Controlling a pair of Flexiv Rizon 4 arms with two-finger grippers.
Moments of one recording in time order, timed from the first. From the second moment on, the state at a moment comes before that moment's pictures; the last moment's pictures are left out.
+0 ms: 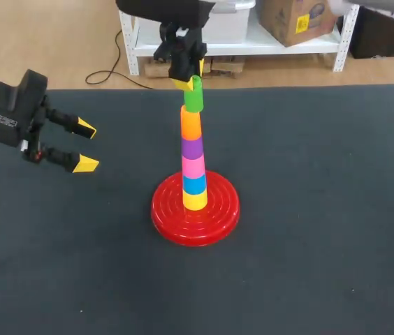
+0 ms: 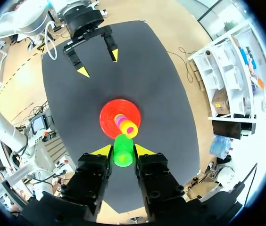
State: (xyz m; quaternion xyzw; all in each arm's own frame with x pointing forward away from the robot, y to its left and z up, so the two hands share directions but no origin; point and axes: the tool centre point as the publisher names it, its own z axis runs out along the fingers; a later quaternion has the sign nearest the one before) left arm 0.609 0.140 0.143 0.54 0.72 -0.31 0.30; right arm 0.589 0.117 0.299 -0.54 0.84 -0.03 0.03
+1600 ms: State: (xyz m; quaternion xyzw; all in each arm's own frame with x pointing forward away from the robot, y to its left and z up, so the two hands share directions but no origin) left arm 0.609 0.140 0.143 0.54 0.72 -0.31 0.30; right arm 0.611 0.121 0.269 -0.52 0.86 -0.02 0.00
